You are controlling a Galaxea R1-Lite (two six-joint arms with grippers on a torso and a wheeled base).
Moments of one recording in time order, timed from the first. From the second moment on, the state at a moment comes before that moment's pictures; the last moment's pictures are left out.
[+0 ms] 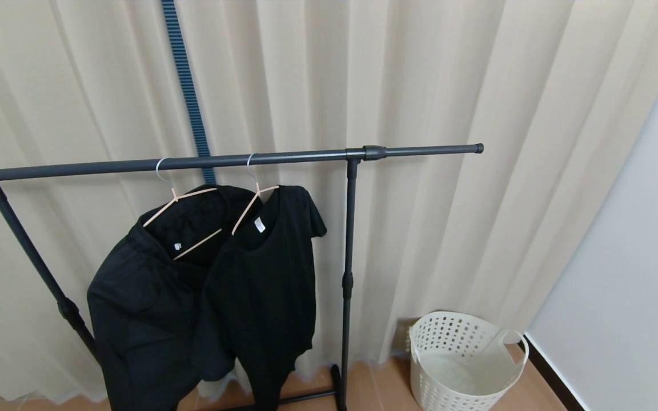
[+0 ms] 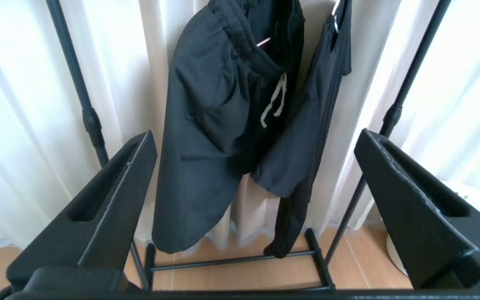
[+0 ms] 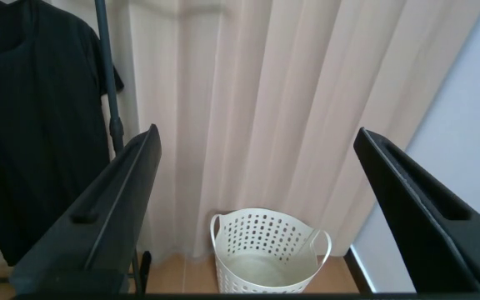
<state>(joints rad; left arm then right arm) 0.00 0.00 0.00 0.00 0.05 -0.01 0.00 0.00 0.00 -0.09 0.04 -0.06</state>
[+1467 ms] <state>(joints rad) 0.00 0.00 0.00 0.00 0.05 -0.01 0.00 0.00 0.00 -0.09 0.04 -0.06</state>
